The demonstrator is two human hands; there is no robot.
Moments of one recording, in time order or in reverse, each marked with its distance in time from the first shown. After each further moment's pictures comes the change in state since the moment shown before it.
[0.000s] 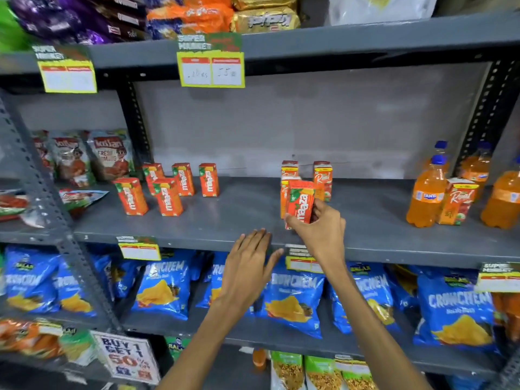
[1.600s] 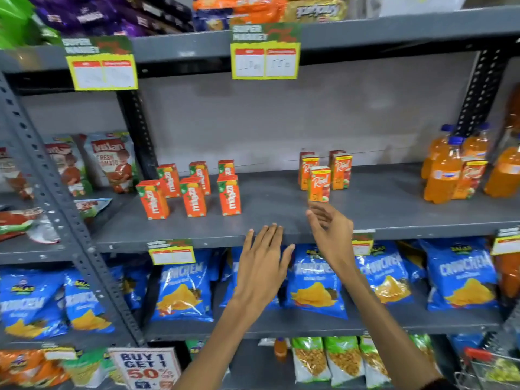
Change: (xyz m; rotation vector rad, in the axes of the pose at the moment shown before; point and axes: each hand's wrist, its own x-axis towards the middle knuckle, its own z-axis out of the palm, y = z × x) left_hand -0.023 -0.076 -0.035 -0.041 -0.058 0.062; right_hand -0.040 0.005 0.081 -0.027 0.101 -0.042
